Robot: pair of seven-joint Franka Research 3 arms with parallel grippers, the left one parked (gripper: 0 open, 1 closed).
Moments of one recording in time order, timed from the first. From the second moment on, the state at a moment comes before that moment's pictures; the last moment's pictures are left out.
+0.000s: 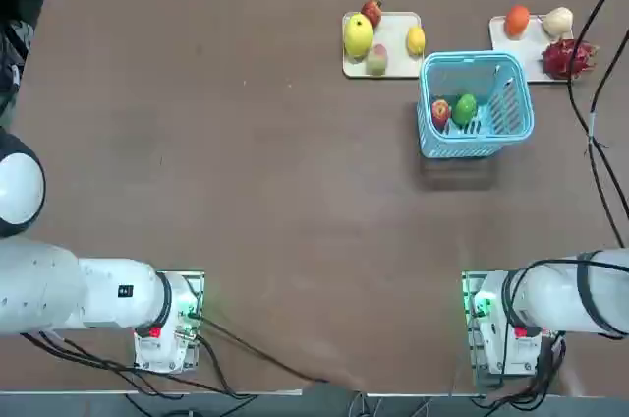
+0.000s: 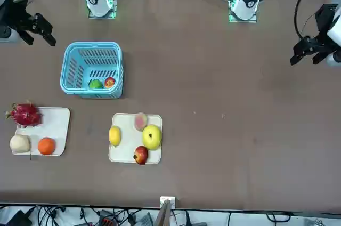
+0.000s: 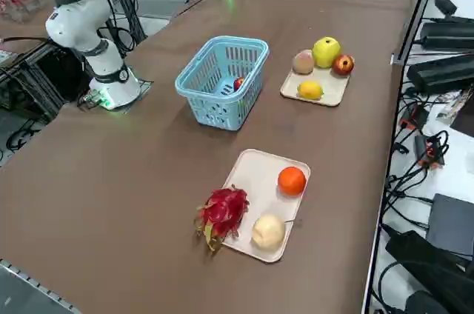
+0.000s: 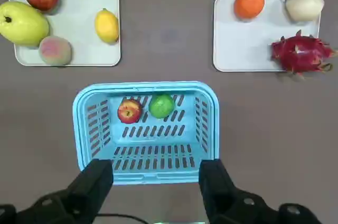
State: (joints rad) arm 0.13 -0.08 -0.03 -1.59 -0.02 1.50 0.12
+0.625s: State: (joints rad) arm 0.13 -0.05 -0.03 -1.60 -0.02 1.50 0.16
